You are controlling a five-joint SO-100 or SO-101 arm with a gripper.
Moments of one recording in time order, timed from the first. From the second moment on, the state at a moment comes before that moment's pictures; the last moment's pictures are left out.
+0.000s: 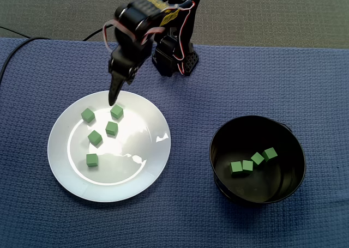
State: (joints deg) arm 38.7 108.8 93.0 101.1 -4.0
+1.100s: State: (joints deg) arm 51.4 89.1 110.0 72.0 -15.9
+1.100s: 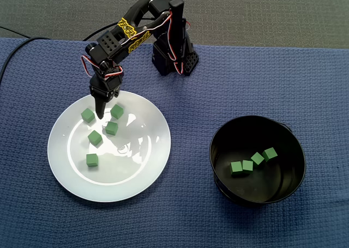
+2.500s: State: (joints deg) arm 47.7 87.7 116.3 64.2 -14.8
